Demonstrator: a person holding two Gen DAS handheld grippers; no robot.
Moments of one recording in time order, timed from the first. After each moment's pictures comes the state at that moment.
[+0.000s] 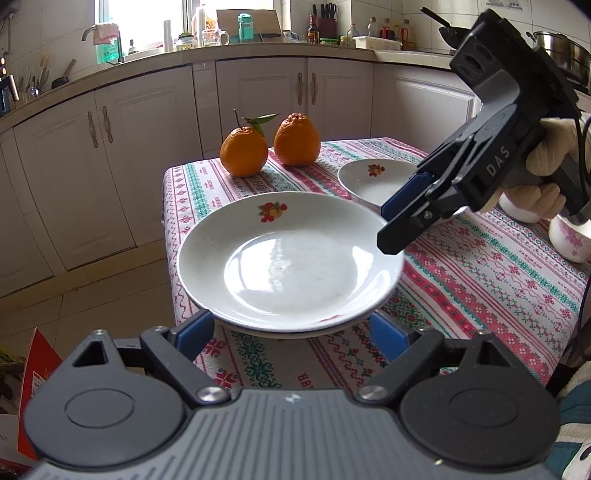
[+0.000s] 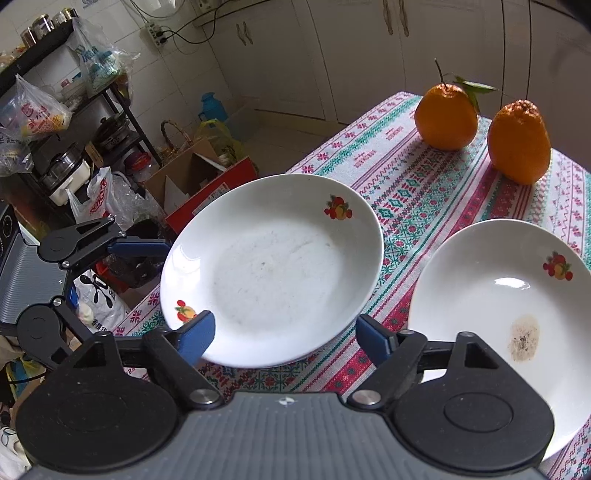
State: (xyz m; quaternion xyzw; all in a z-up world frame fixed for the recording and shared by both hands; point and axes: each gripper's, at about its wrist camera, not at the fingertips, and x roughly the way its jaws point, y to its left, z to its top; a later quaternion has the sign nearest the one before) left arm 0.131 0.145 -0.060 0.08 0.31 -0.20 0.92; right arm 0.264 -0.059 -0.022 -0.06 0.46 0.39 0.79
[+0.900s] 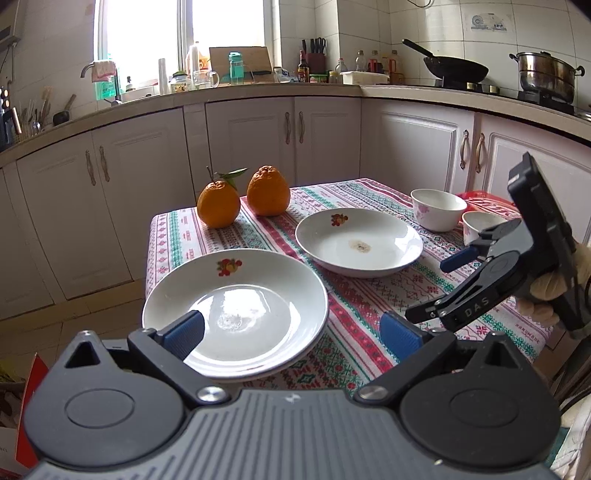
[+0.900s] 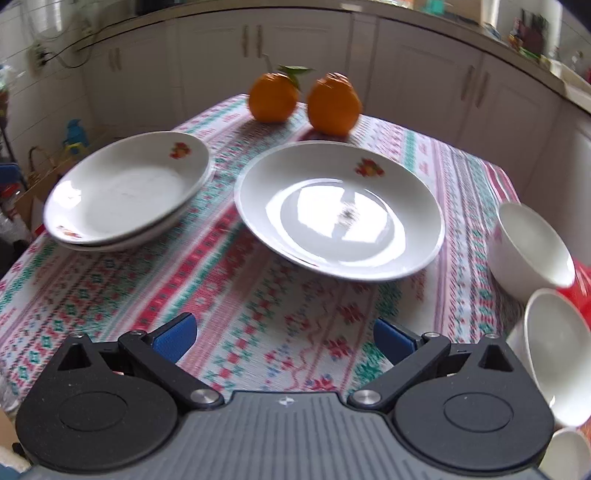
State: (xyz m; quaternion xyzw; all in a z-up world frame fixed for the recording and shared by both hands) left arm 0.101 0.097 -0.021 0.08 0.26 -0.20 0.94; right arm 0.189 -0.141 -0.060 -0.08 0.41 0.15 0.90
